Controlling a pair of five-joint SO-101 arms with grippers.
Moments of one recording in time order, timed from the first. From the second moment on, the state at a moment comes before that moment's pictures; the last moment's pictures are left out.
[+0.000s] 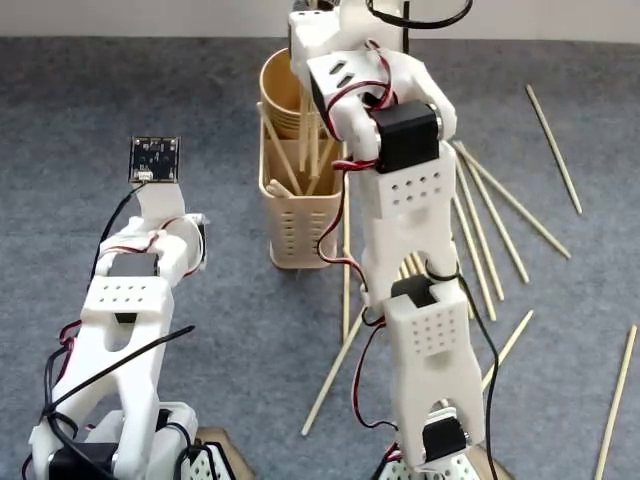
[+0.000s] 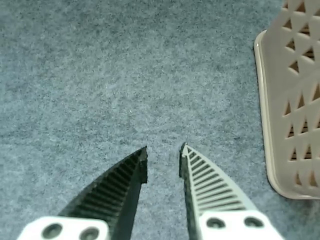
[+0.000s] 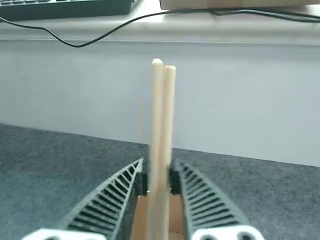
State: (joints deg) left arm -7.9 -30.2 55.3 31.6 5.3; right arm -23.5 37.7 -95.4 76.3 -8.6
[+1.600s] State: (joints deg) left arm -7.9 -30.2 55.3 31.6 5.3; right arm -22.3 36.0 -80.9 69.1 6.9
